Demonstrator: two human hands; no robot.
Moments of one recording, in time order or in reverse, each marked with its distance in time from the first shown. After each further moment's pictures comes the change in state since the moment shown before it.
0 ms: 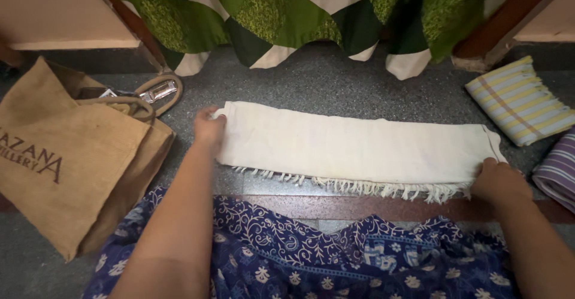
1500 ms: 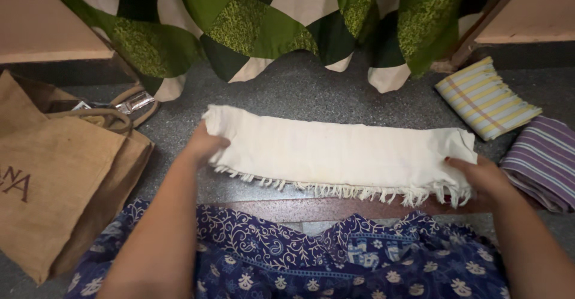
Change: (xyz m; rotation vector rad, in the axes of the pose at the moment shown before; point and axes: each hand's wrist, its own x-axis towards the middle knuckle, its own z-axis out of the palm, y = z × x) left_hand -0.049 0.047 0.004 0.293 -0.401 0.055; right_hand -0.019 0.004 -0.031 1.301 -0.200 0.271
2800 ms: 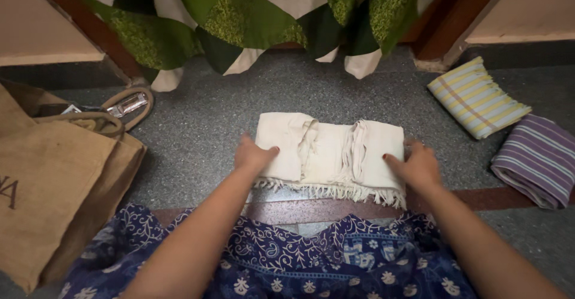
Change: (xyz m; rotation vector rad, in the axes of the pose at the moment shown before) left_hand -0.069 0.058 0.117 0.418 0.088 -0.156; right_hand -0.093 -0.053 0.116 -0.837 0.162 -0.298
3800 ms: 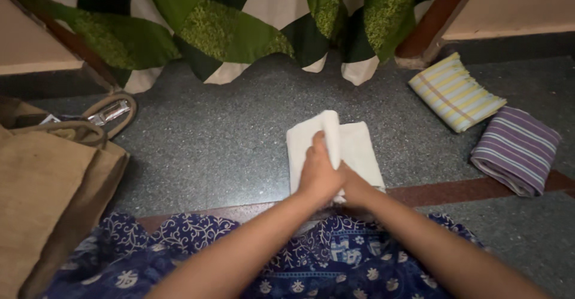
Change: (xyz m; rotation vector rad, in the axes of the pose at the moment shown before) left_hand -0.146 0.107 0.054 -0.311 -0.185 0.457; right_hand -0.027 -0.014 0.089 0.320 -0.498 -0.642
